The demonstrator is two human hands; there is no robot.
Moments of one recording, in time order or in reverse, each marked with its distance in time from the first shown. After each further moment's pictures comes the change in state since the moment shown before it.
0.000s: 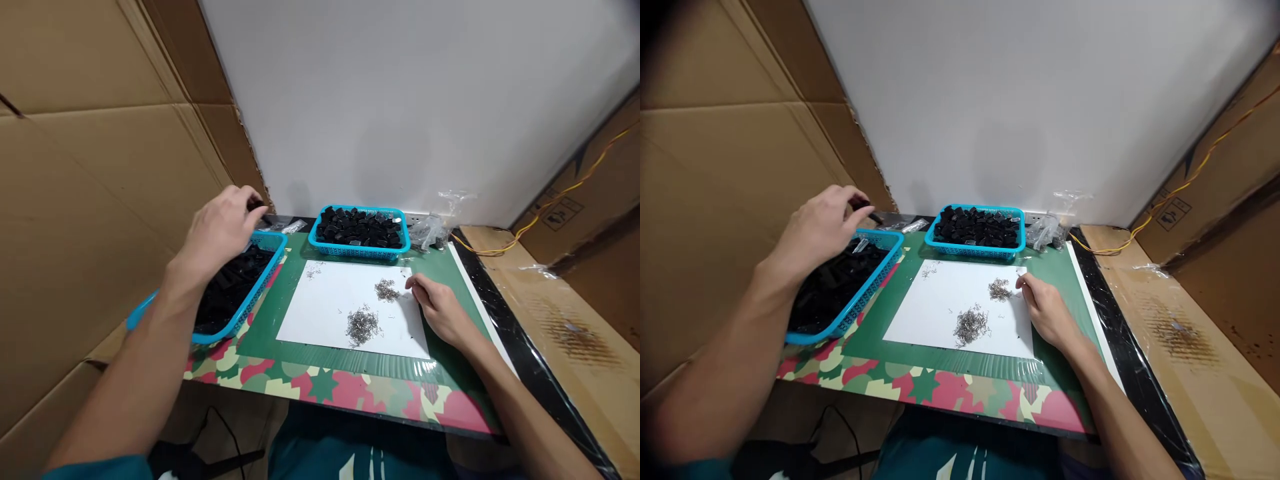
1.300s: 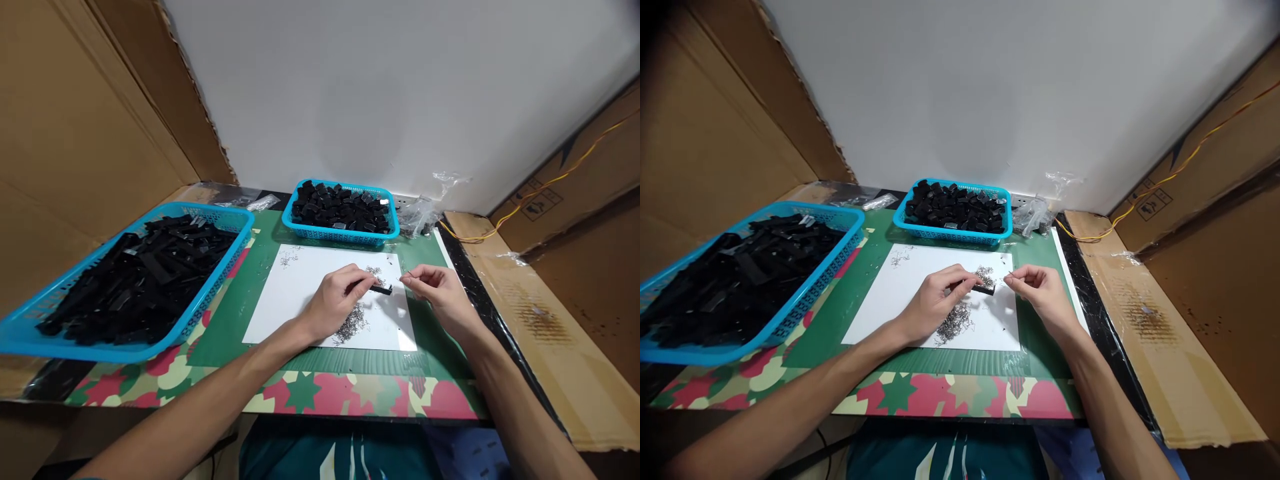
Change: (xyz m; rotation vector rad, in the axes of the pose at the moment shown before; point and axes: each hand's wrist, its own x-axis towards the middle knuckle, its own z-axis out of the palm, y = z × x) left_hand -0.102 0.160 0.107 -1.262 -0.410 0.206; right_hand 0.007 -0.010 -0.010 0.573 0.091 0.343
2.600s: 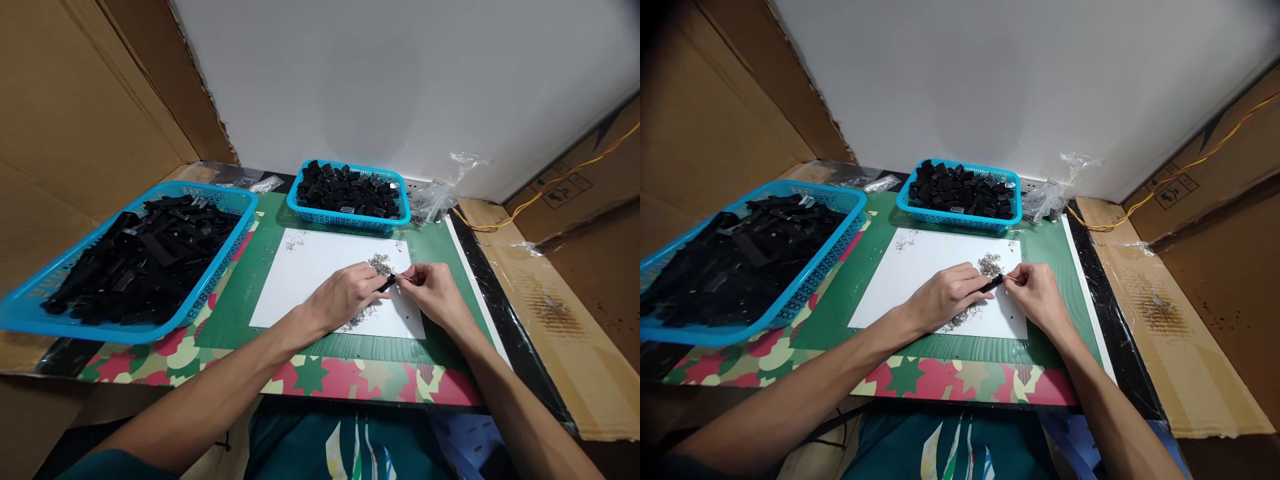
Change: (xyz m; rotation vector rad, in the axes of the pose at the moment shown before) left_hand -0.004 -0.018 0.007 0.531 -0.205 0.440; right_hand -0.005 0.012 0.021 -0.486 0.006 -0.005
